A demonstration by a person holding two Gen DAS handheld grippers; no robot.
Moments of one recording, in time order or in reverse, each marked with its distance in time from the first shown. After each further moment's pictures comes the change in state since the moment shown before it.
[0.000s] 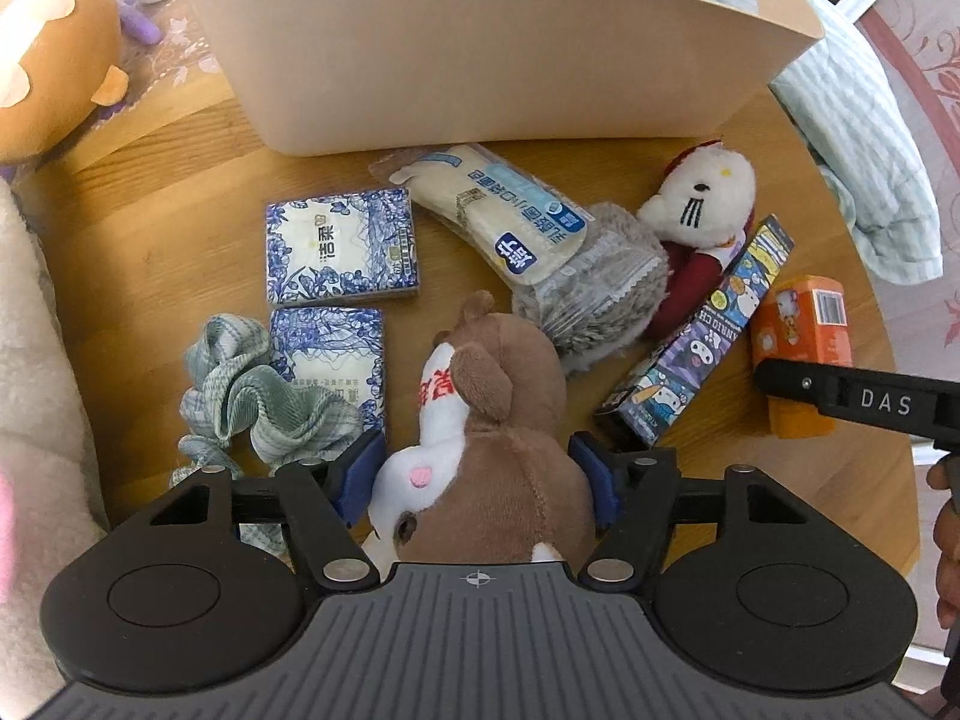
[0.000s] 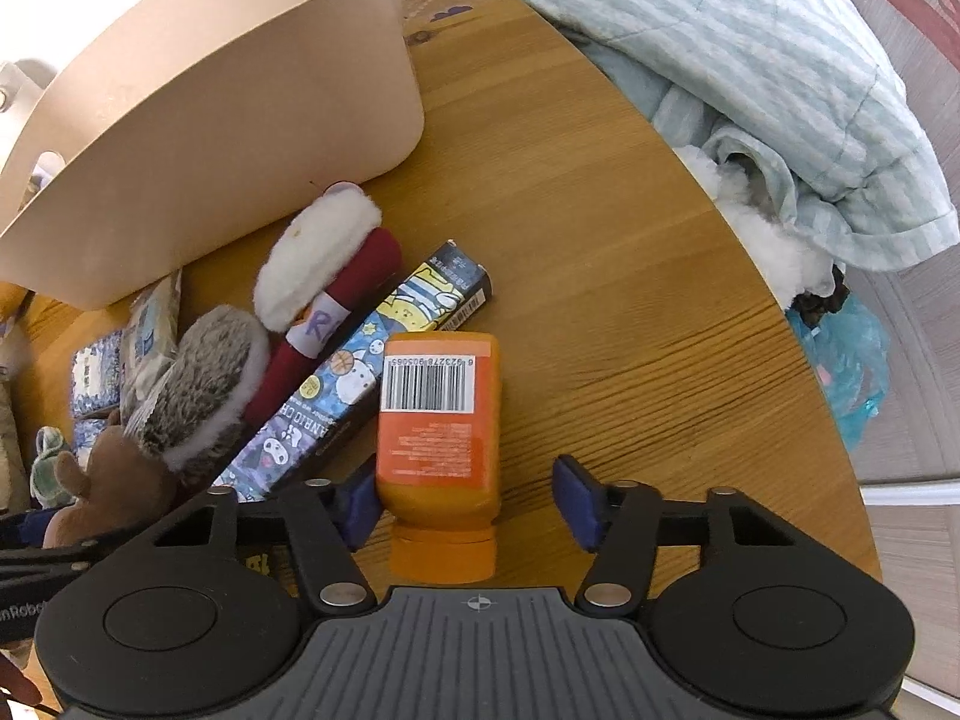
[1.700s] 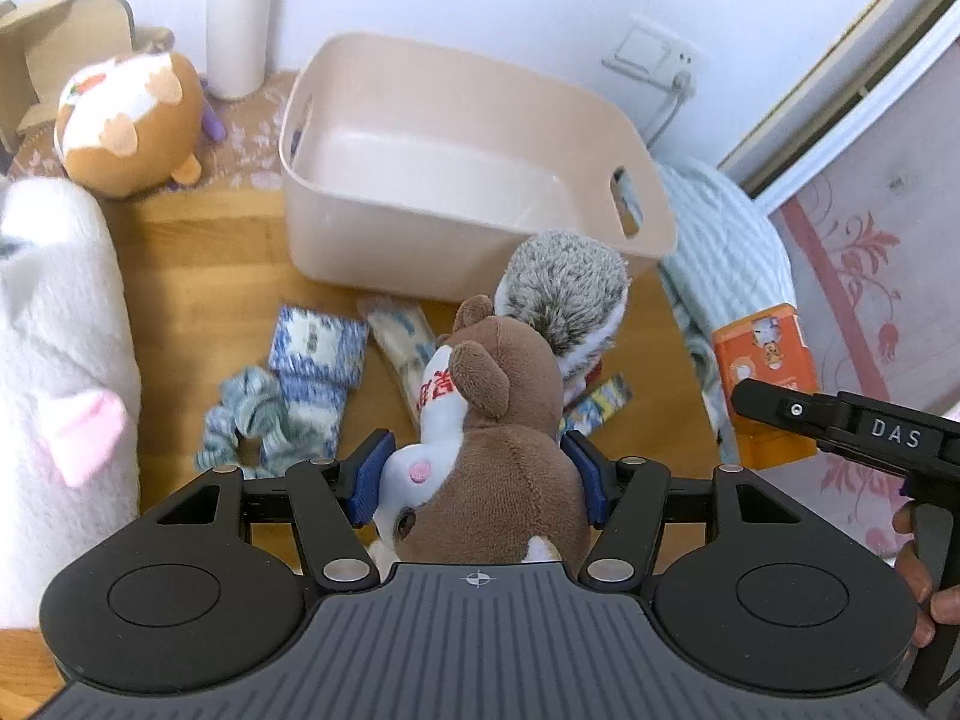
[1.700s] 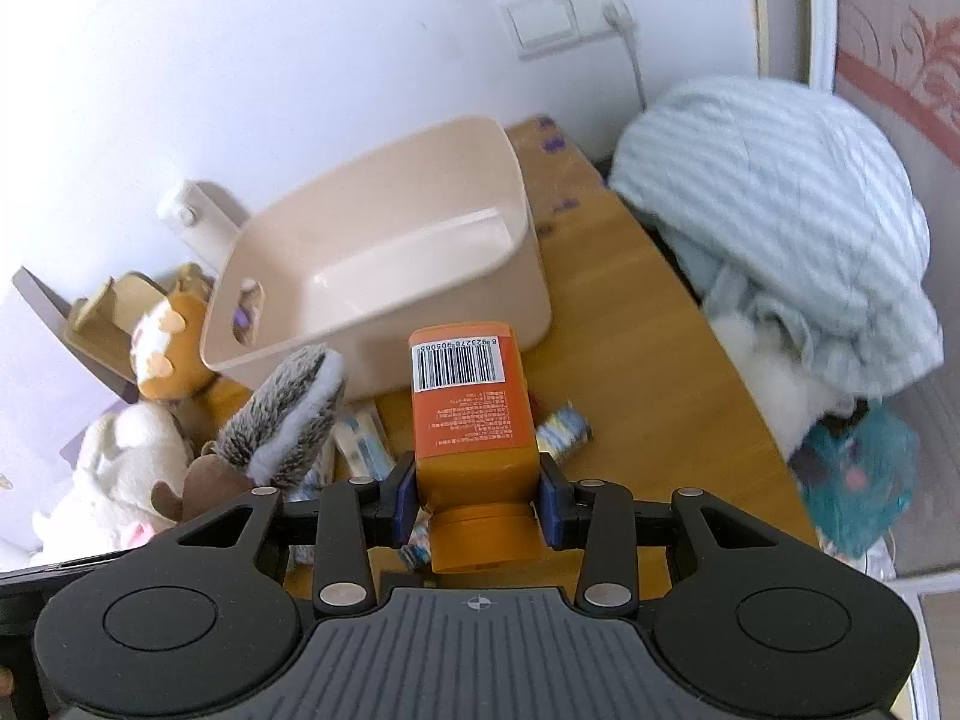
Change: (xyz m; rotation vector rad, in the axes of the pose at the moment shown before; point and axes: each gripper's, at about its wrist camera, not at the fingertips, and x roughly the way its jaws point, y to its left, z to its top) left arm -0.126 0.007 -0.025 0.266 -0.165 -0.325; right arm -0.137 0.006 -0.019 0.833 -0.668 -0.101
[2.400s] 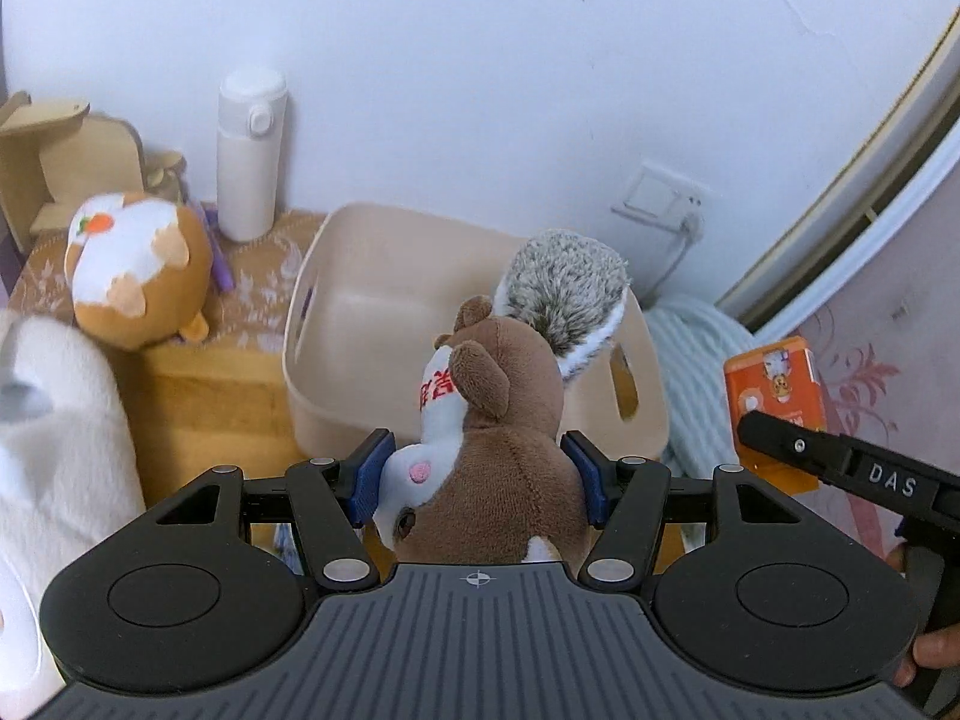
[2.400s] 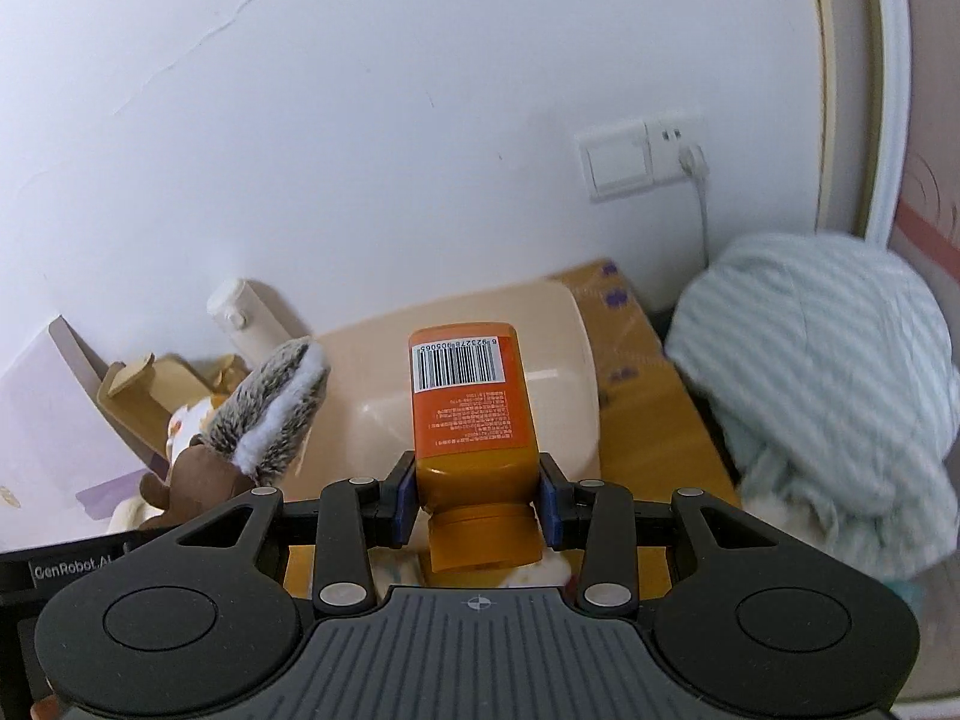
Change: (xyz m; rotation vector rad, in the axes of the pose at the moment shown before) left arm -0.016 -0.011 0.076 0.065 -0.152 -0.058; right arm -0.005 0.028 0.081 0.005 -0.255 -0.041
